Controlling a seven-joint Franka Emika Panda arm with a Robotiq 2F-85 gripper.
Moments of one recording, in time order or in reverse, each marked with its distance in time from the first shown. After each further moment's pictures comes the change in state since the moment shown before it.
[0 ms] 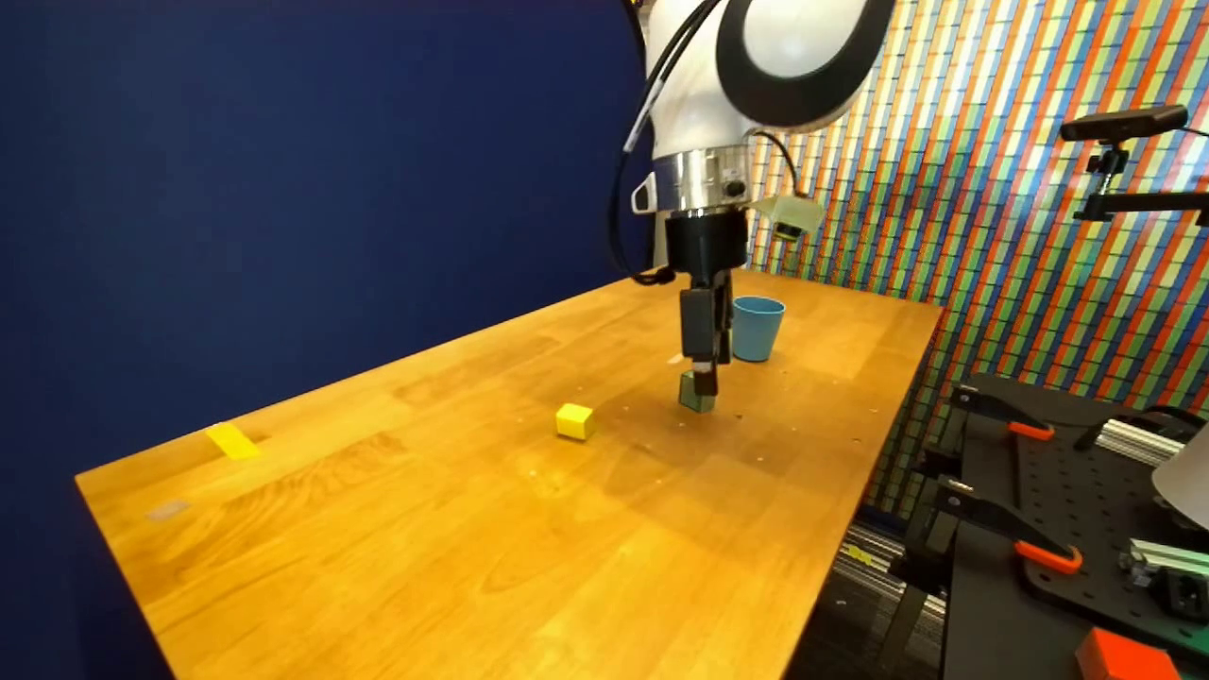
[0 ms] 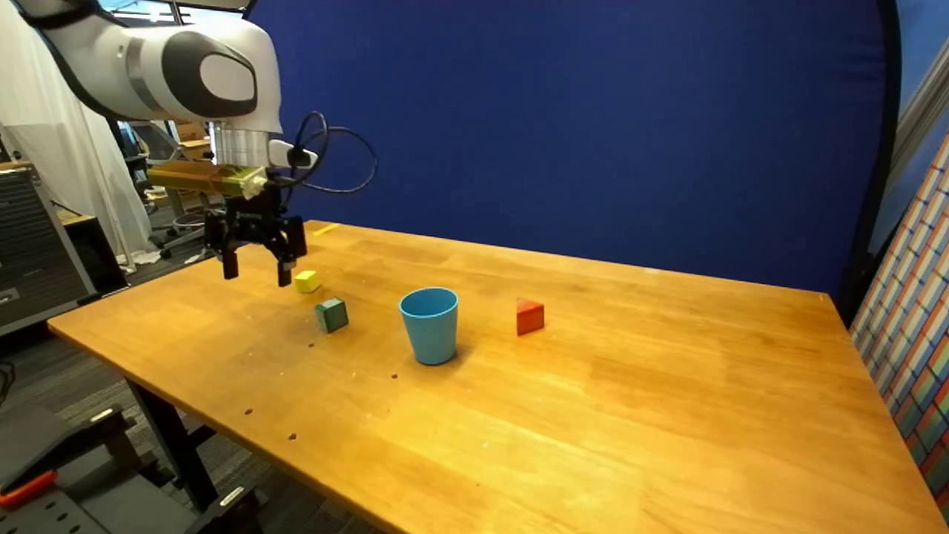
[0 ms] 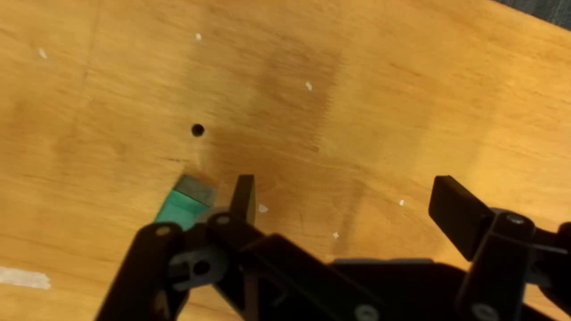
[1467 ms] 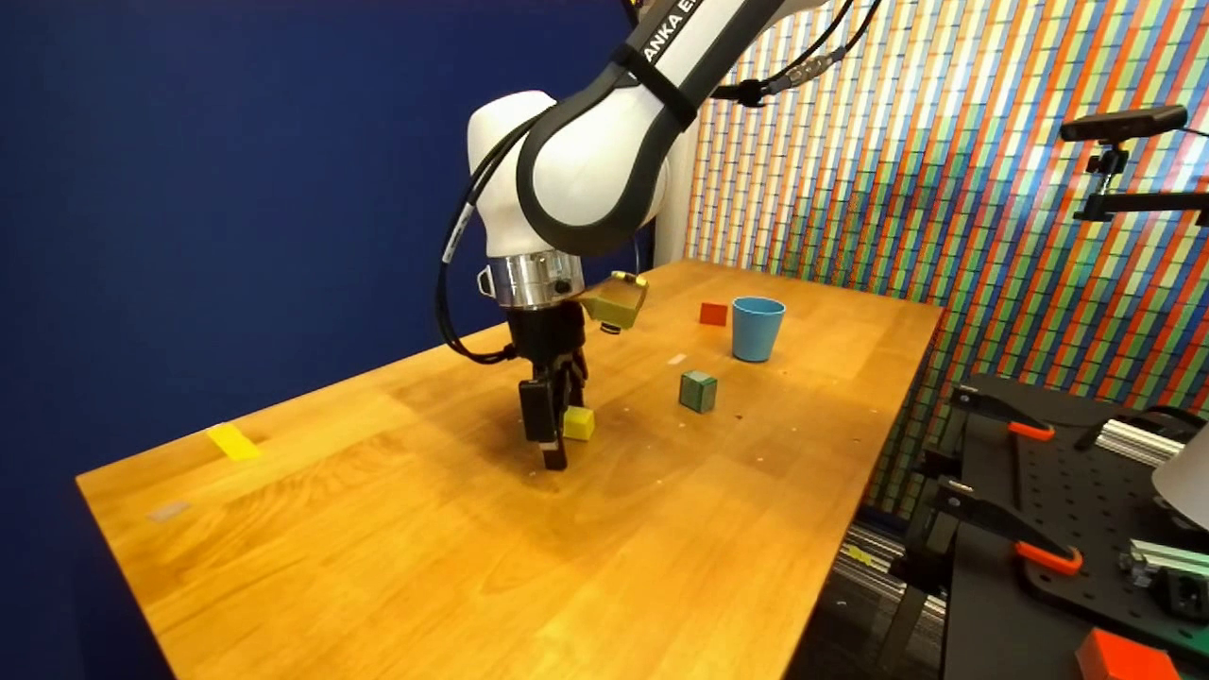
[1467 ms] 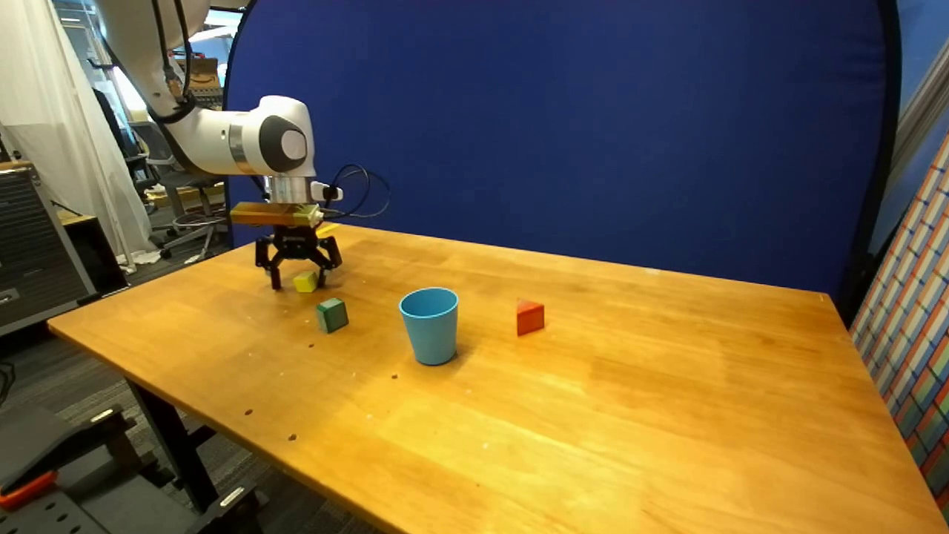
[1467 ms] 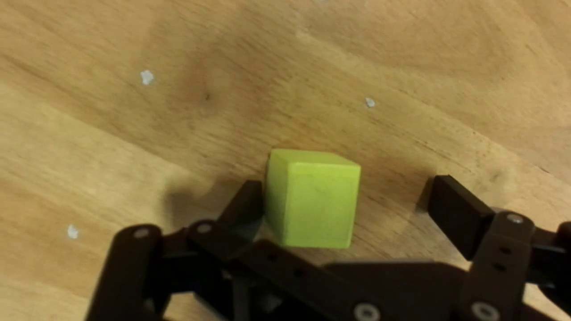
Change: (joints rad) arm 0.104 0.513 -0.006 0.606 -0.148 -0.089 0.006
